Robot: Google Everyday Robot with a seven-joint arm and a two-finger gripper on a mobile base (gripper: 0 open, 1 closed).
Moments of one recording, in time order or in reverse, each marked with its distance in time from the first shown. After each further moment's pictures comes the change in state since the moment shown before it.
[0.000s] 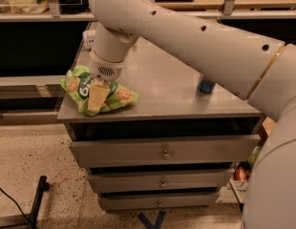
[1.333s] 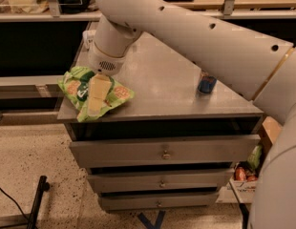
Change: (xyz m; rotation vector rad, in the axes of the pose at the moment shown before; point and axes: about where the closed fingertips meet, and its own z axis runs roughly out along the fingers) arm -0.016 -0.011 -0.013 0.043 -0.086 -0.075
